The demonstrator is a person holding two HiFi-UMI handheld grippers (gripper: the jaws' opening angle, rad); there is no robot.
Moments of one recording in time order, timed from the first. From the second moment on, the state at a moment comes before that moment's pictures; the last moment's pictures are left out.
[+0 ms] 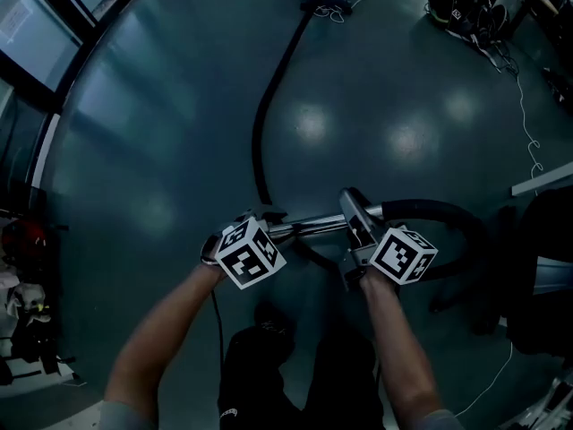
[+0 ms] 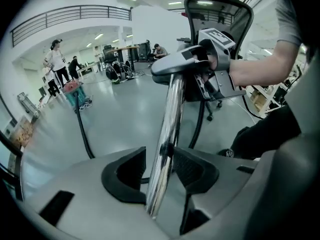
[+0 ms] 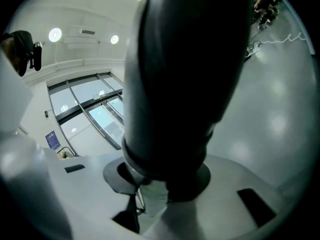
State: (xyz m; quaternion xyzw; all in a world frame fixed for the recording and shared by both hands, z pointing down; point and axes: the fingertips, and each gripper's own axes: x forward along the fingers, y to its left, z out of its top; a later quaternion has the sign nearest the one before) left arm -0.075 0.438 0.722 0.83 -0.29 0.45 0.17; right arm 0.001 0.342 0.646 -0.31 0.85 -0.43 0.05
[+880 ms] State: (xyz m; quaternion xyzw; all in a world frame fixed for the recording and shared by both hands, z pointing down) left arm -0.050 0.515 0.436 0.89 -0.17 0.39 0.15; right arm -0.004 0.417 0.331 -0.32 0.88 -0.36 -0.04
